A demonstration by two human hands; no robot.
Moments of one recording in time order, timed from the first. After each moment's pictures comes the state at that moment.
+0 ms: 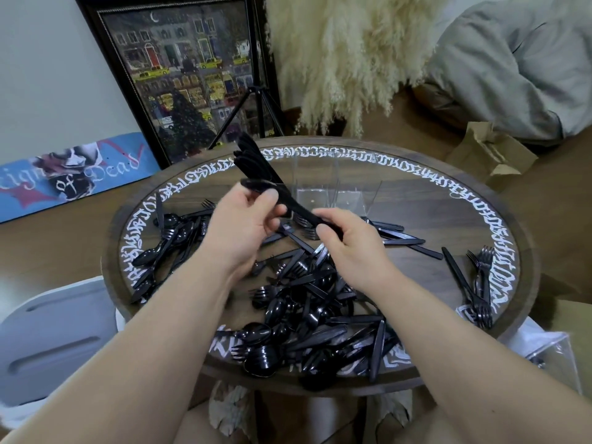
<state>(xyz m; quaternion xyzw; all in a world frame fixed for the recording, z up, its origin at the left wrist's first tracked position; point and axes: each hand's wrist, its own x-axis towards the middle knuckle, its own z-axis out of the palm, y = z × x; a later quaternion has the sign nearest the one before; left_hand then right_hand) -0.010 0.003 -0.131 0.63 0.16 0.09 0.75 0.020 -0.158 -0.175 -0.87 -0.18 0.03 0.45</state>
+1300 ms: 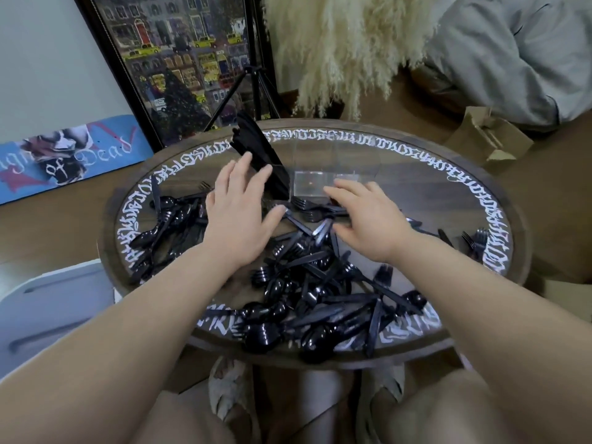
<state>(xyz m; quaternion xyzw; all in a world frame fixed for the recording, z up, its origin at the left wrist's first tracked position) -0.012 0.028 -0.173 0.98 0.04 0.12 0.17 0.041 -0.183 -0.162 -0.95 -0.29 0.04 0.10</state>
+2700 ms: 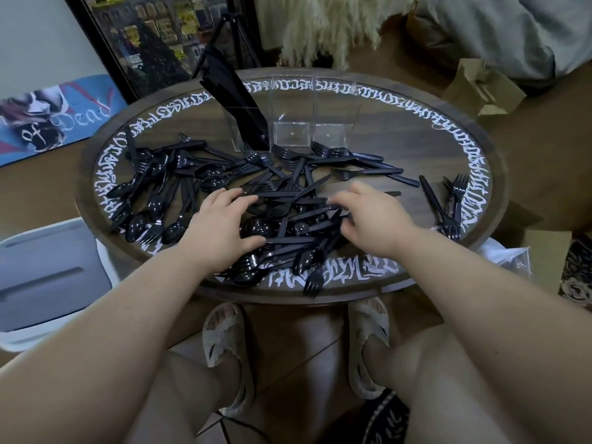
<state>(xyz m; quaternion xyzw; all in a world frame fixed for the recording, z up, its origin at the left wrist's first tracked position) -0.078 0.020 -0.221 0.99 0.02 -0.06 0.16 -0.016 -0.230 -0.204 -0.95 -0.28 0.06 0.12</state>
